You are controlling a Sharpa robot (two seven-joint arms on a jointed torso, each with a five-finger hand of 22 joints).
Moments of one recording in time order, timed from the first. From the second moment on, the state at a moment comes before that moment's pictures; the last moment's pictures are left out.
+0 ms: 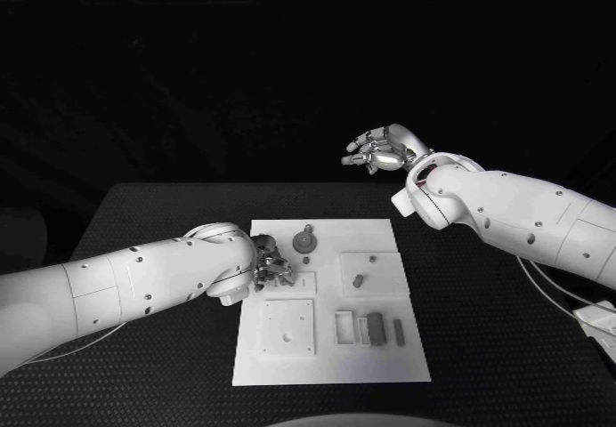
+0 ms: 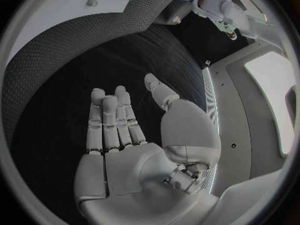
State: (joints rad) left arm 1.26 -0.53 -0.24 1.31 -0.95 -0.03 -0.54; left_hand 0.91 0.07 0.54 -0.28 0.04 1.05 0.07 0.36 0.61 1.34 -0.05 0.96 0.92 1.28 -0.14 1.05 1.08 0.02 1.25 -0.22 0.47 1.31; right arm 1.25 -0.67 0.03 1.20 -0.81 -0.43 0.10; right_hand 1.00 -0.14 0.52 -0.28 0.05 0.81 0.18 0.28 0.52 0.91 0.08 0.74 0.74 0.91 -0.02 1.33 0.72 0.26 0.86 0.10 0.88 1.26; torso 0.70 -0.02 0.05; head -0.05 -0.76
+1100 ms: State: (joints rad) left arm 1.26 -0.52 -0.24 1.31 -0.98 -0.01 -0.54; left_hand 0.88 0.06 0.55 -0.27 0.11 1.06 0.07 0.37 0.63 1.35 -0.07 0.98 0.88 1.27 -0.13 1.11 1.00 0.02 1.26 -0.23 0.46 1.31; right arm 1.25 -0.66 0.03 1.19 -0.82 -0.42 0.10; right_hand 1.00 -0.14 0.52 -0.28 0.05 0.81 0.18 0.28 0.52 0.91 0.08 0.74 0.73 0.91 -0.02 1.33 0.71 0.26 0.86 0.10 0.88 1.26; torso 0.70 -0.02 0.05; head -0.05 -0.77
